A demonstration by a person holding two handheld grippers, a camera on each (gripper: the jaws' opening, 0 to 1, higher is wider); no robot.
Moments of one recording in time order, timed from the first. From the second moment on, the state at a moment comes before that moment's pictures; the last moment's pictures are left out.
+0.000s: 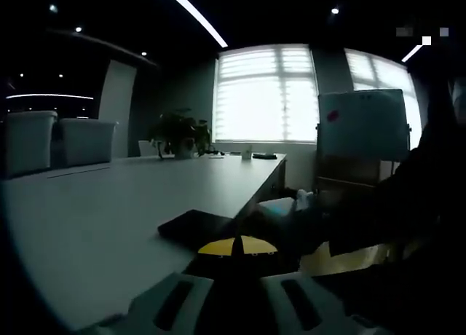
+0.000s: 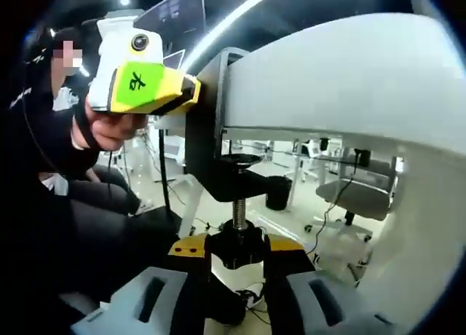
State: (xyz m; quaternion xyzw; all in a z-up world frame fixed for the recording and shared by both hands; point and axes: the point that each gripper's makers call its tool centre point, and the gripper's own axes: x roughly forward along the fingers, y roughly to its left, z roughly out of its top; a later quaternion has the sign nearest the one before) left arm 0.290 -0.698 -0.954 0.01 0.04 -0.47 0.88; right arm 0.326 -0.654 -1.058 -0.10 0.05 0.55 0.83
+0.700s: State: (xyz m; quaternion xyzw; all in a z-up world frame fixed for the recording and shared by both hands) left arm 0.290 -0.700 -0.952 -0.01 0.04 -0.47 0.88; right arm 0.337 -0.688 -1.057 -0.06 0.05 0.21 0.97
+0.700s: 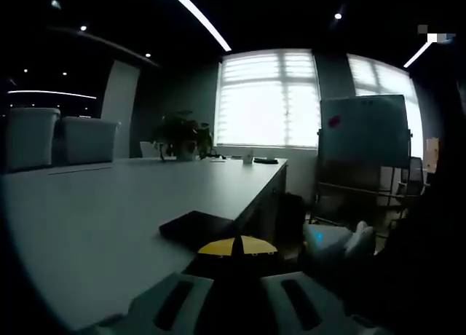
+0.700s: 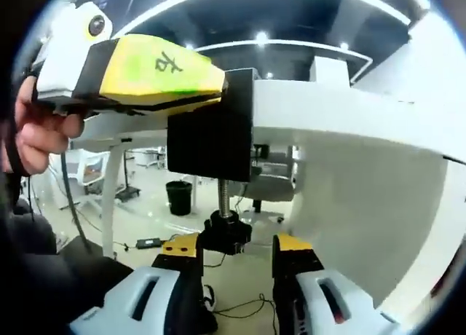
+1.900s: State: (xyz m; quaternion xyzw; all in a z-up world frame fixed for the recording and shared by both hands) left arm 0.292 -0.698 -0.951 -0.02 0.04 -0.47 0.88; right arm 0.338 -0.666 -1.056 -0.09 0.06 0.43 0.89
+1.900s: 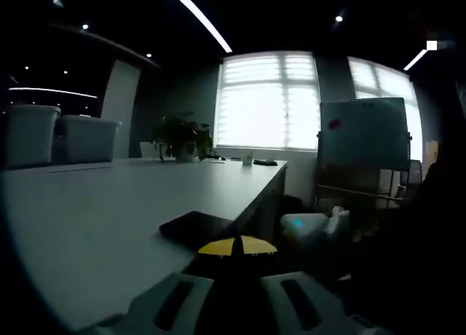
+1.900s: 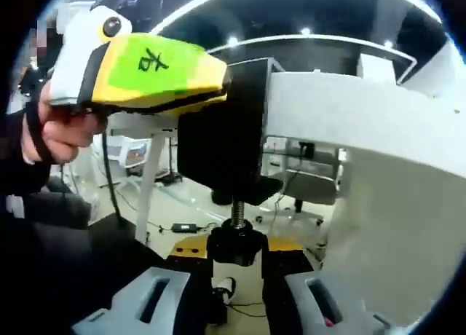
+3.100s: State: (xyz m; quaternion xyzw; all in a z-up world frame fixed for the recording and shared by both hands) left arm 0.289 -0.701 -0.952 -0.02 0.04 -0.47 0.88; right arm 0.357 -0.688 -1.046 -0.08 0.04 0.28 0.96
